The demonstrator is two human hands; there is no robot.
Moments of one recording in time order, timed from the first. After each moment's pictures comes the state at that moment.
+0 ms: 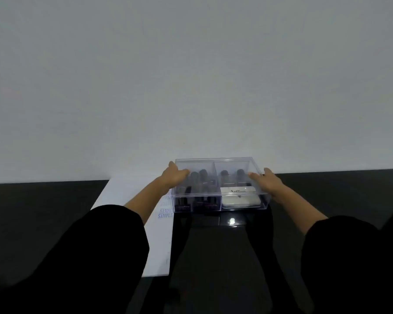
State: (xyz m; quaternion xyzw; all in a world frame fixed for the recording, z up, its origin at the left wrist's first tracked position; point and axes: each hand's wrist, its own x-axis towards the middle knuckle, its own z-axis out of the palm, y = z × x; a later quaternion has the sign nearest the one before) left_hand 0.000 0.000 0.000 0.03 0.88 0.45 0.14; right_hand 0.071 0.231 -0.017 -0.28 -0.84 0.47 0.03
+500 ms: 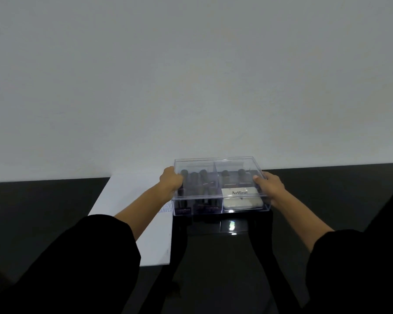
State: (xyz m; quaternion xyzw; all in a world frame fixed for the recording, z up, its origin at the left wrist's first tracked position) left_hand 0.013 0.001 -0.015 -0.02 0.85 0.52 0.09; right_hand 0.103 0.226 -0.020 -0.29 -0.80 0.51 0.10
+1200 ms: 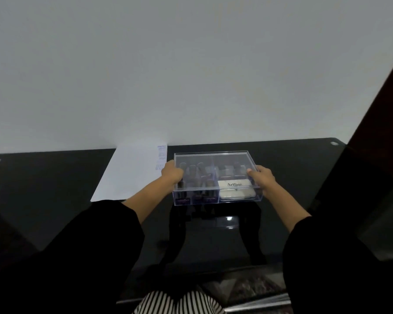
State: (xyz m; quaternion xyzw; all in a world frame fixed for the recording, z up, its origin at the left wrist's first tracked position) left_hand 0.198 -0.008 0.017 -0.02 0.85 0.52 0.10; right_hand 0.286 0.205 0.013 -0.33 -0.78 0.53 0.10
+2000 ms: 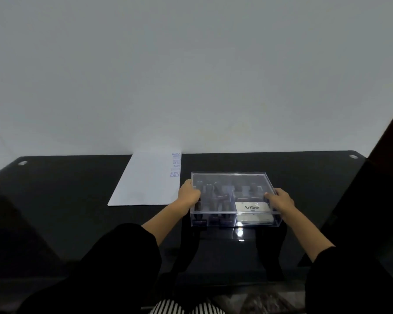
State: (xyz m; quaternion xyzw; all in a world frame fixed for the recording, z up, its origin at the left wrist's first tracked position) left_hand 0.220 -0.018 -0.008 0.03 0.86 0.50 0.13; right_hand 0.299 0.206 -0.008 -0.36 -0.82 0.44 0.06
